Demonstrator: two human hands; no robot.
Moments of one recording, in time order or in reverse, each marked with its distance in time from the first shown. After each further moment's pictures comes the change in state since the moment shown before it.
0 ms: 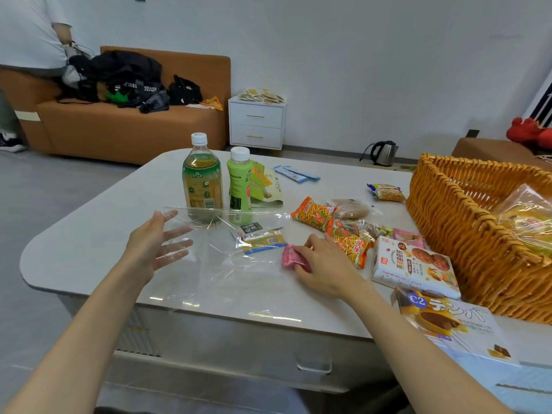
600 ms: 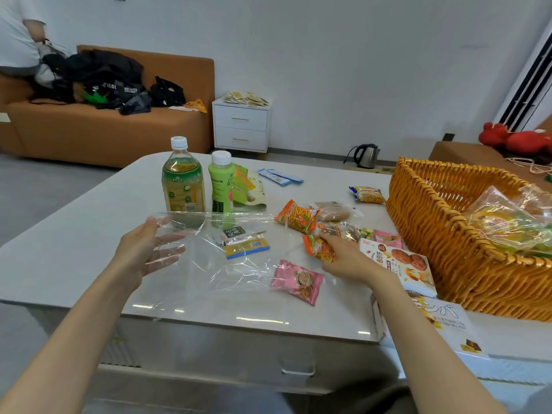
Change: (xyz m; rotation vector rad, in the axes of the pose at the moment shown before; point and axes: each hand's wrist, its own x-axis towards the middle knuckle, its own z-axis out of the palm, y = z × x) left_hand -0.008 -0.001 0.014 0.045 -0.047 -0.002; right_hand -0.021 0.065 -0.025 0.354 -0.252 0.389
